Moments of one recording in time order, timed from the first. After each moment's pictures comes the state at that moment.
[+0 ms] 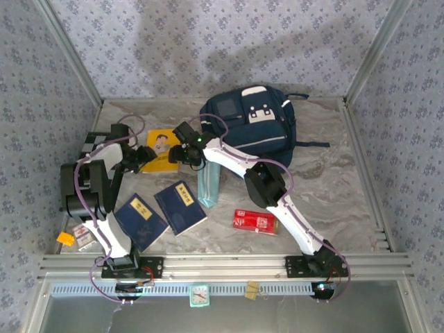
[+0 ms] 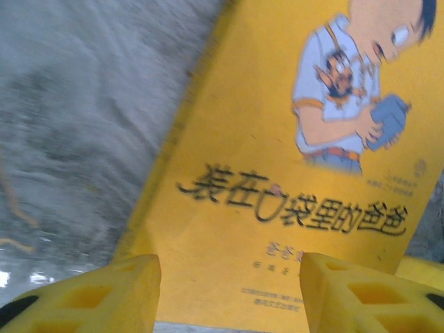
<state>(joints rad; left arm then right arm) 0.07 1.77 1.10 -0.50 0.32 -0.51 0.83 2.57 2.31 -0.70 -0.12 0.77</state>
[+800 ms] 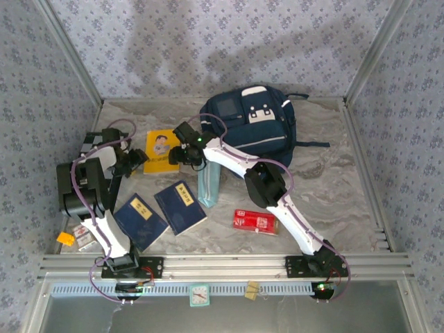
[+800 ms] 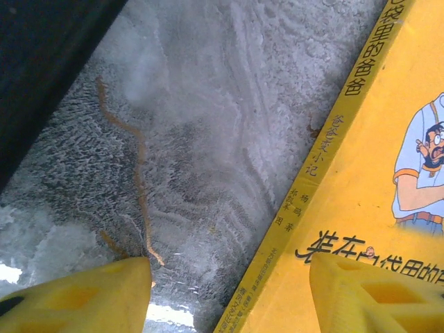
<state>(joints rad) 0.16 1.80 1.06 -0.43 0.27 -0.51 0.83 2.57 2.31 -0.72 -0.13 0.69</state>
